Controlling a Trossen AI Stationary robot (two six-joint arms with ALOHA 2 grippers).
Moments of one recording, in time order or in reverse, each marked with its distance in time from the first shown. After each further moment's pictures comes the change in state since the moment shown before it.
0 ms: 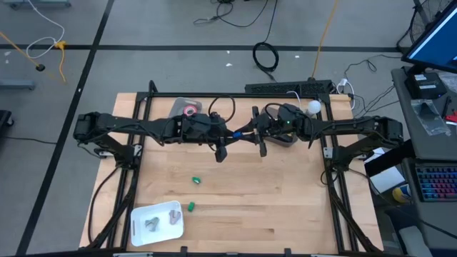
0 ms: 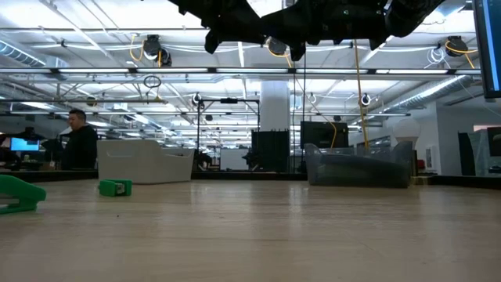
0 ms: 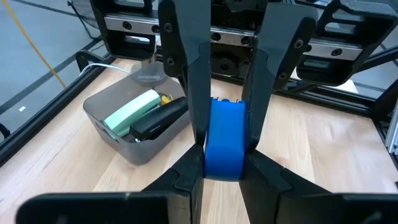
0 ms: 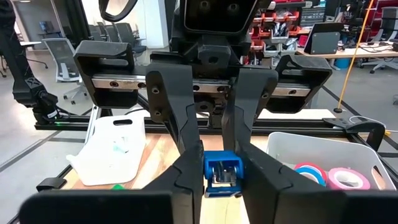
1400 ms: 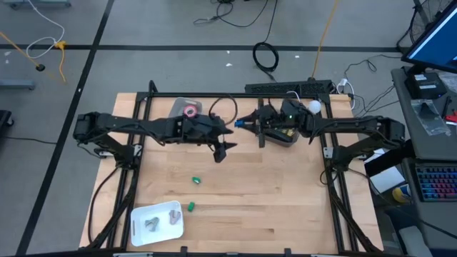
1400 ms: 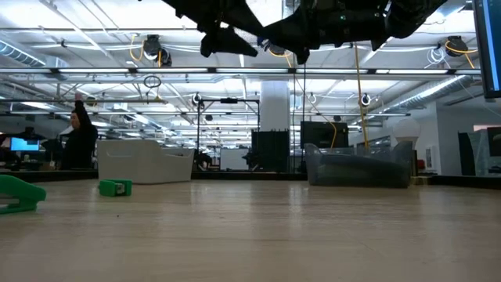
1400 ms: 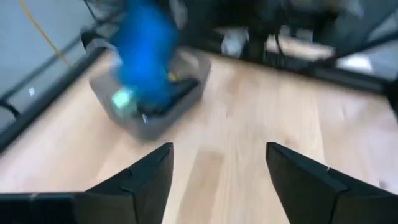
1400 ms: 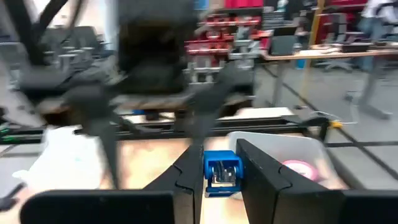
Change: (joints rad) left arm 0.006 -0.001 0.002 -0.086 -0.013 -0.001; right arm -0.064 -0.027 -0.001 -0.010 0.082 0.003
